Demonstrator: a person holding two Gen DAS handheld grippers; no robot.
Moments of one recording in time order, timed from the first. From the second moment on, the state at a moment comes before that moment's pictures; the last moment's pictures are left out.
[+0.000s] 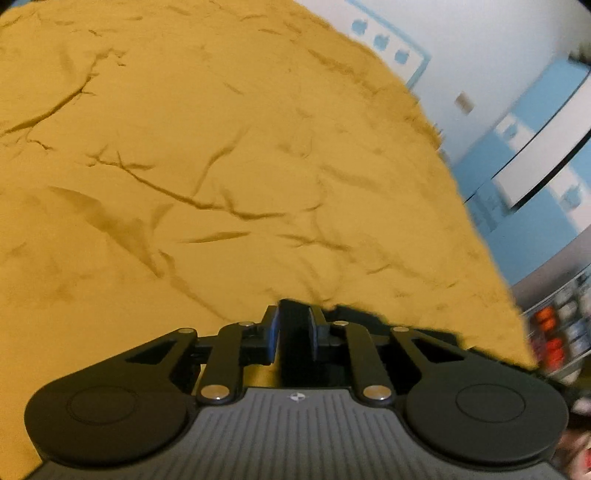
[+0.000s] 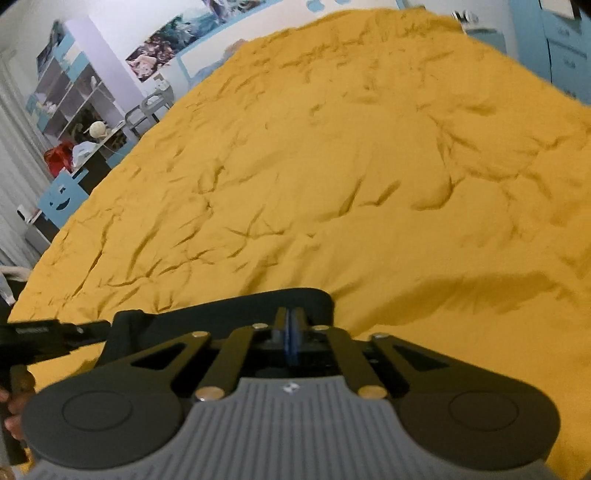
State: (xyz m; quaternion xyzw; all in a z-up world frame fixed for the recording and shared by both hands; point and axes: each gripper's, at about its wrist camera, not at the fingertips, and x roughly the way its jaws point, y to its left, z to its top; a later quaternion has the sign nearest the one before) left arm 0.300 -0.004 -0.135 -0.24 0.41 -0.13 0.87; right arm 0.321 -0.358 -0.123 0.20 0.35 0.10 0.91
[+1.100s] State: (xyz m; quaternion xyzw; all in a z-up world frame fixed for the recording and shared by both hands) left arm 0.320 -0.020 -0.135 -0.26 0.39 -0.18 0.86; right arm 0.268 -0.340 -0.127 0.20 0.36 0.12 0.90
